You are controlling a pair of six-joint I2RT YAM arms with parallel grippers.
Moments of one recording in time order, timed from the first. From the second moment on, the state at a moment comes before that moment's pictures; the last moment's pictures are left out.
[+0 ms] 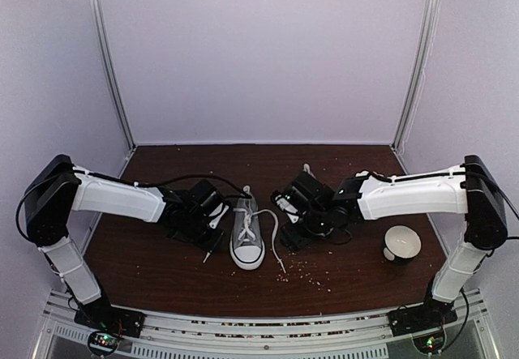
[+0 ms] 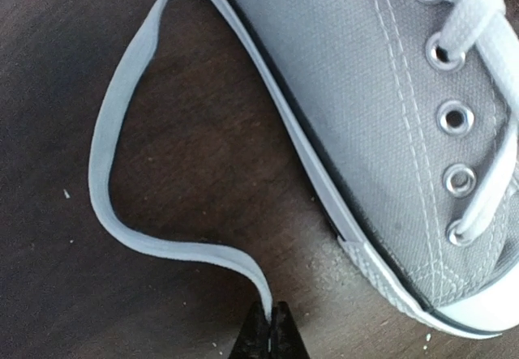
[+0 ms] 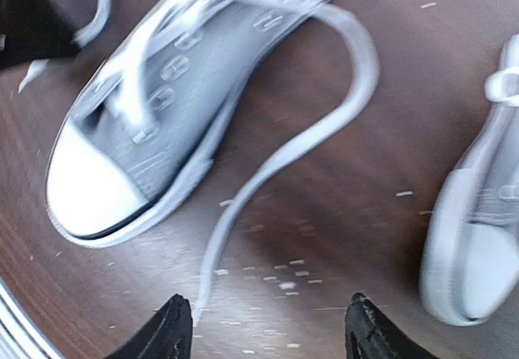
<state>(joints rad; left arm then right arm) -0.84 1.70 0.95 -0.40 -0.05 -0.26 1.00 1.71 1.16 -0.50 0.15 0.27</state>
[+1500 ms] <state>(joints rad) -0.90 1.29 0.82 -0.28 0.06 -0.01 0.96 1.71 1.33 -0.12 -0.02 0.54</state>
